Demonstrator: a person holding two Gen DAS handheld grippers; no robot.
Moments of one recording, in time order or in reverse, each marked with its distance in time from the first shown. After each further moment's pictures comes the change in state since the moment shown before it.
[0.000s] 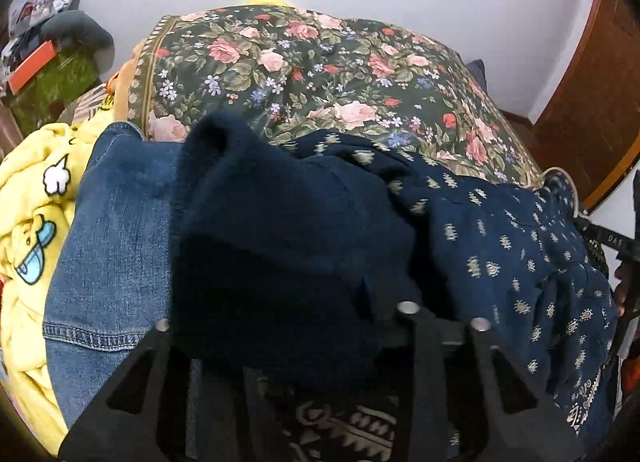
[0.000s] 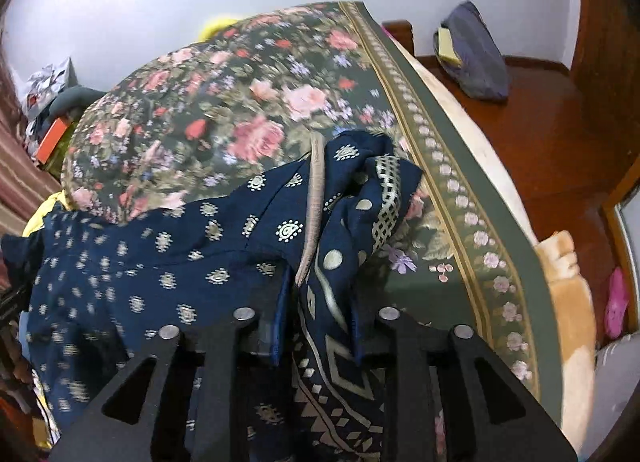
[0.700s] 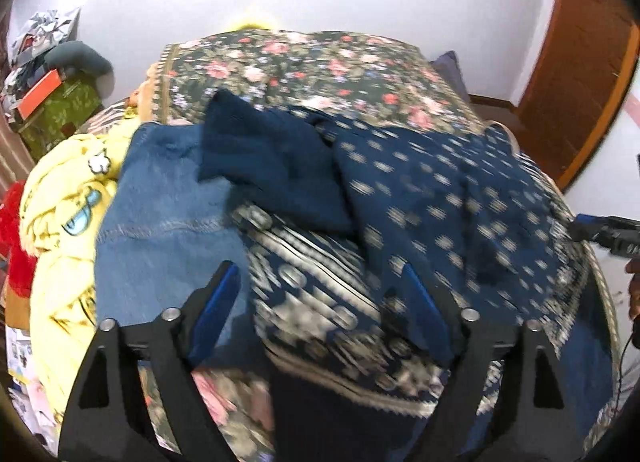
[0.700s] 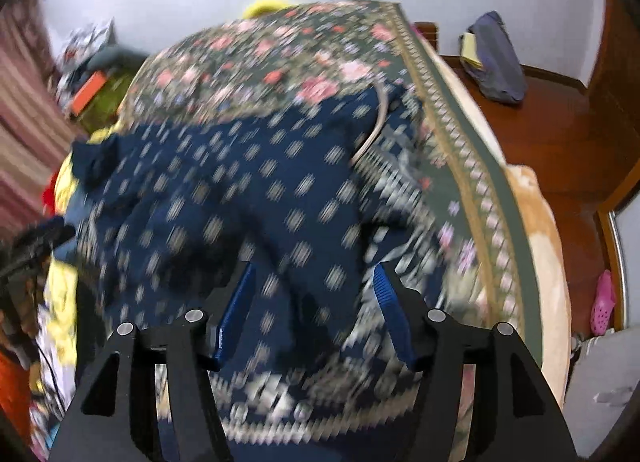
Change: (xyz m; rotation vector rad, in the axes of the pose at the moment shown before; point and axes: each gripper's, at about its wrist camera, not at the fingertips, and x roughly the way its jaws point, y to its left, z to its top) left arm -0.104 -0.050 -0.079 0.104 -0.029 0.001; right arm -0.104 0.052 -0.097 -0.165 0.088 0.046
